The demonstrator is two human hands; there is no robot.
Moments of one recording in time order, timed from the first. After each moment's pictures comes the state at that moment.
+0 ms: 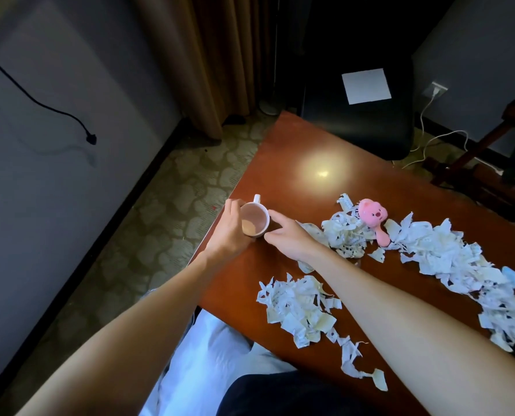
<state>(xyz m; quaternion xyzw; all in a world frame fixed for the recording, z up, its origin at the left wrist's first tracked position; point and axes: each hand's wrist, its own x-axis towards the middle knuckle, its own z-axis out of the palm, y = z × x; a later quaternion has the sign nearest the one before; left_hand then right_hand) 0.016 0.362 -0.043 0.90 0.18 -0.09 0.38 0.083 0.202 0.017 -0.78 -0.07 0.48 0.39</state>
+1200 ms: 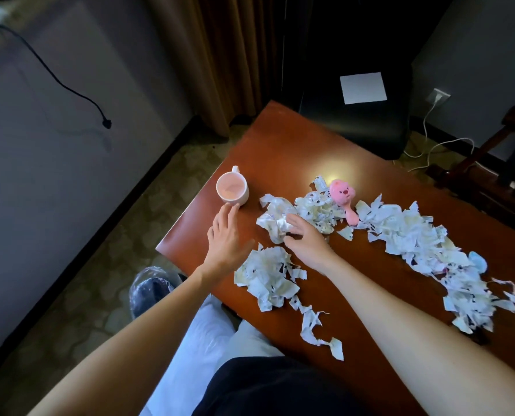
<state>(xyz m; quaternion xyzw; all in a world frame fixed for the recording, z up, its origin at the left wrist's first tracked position) -0.056 0.233 -0.012 0.91 0.28 -0.11 0.28 0.046 0.052 0.003 -0.79 -0.08 0.43 0.43</state>
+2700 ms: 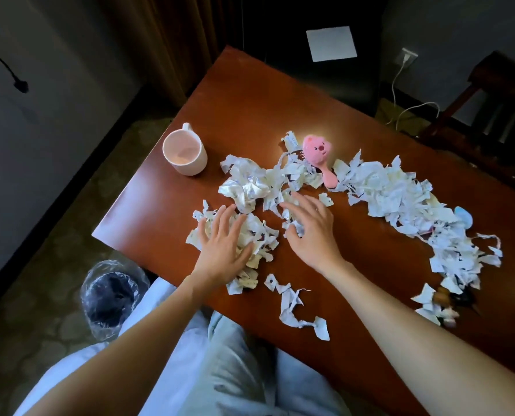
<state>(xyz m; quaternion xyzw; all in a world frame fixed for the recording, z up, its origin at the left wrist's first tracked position) -0.087 0.171 -0.102 0.97 0.09 -0.13 0.19 0.025 -0.024 -0.084 -0.92 -0.26 0.13 0.28</state>
